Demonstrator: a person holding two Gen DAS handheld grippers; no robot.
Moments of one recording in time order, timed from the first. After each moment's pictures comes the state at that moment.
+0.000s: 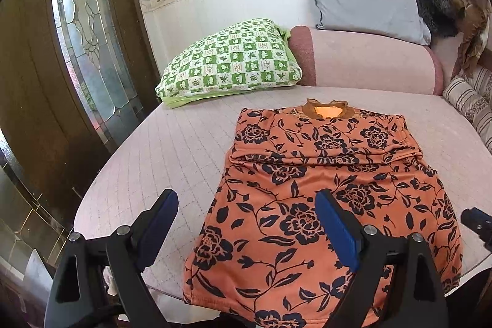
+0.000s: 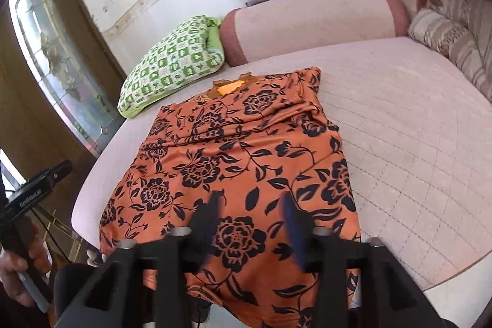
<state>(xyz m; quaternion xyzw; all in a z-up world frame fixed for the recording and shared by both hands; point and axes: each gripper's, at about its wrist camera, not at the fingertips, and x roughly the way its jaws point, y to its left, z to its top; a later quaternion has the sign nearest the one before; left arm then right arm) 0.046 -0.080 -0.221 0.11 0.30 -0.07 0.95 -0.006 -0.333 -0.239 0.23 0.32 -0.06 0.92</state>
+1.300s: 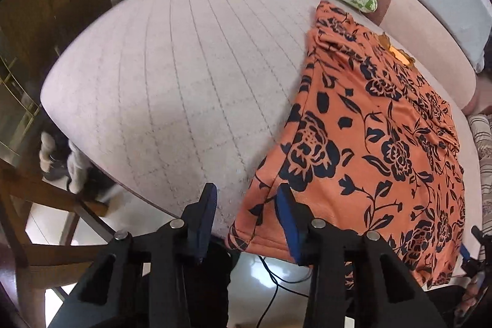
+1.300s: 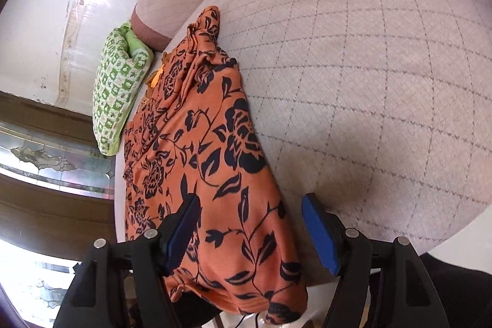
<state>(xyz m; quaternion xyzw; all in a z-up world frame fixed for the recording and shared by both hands) 0.104 0.066 -0.348 -0.06 0.53 -0.05 0.85 -0.019 -0.437 -0.332 0.49 0.40 -0.07 0.77</state>
